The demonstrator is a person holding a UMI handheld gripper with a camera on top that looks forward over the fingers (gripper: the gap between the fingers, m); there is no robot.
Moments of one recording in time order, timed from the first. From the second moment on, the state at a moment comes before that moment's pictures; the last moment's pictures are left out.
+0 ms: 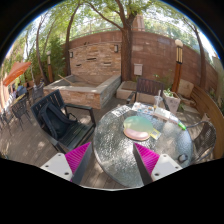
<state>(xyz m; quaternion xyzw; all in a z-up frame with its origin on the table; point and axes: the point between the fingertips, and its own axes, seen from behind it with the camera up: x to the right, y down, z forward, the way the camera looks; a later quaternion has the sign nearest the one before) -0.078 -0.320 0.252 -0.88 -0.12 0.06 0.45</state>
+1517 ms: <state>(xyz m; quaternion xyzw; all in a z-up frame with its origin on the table) 0.358 -0.154 -0.016 -0.92 0.07 -0.04 0.38</state>
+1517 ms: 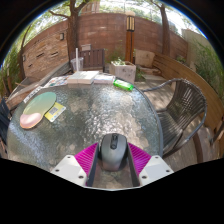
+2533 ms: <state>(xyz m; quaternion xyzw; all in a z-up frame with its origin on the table) 0.052 0.075 0.055 -0.90 0.00 0.03 0.44</state>
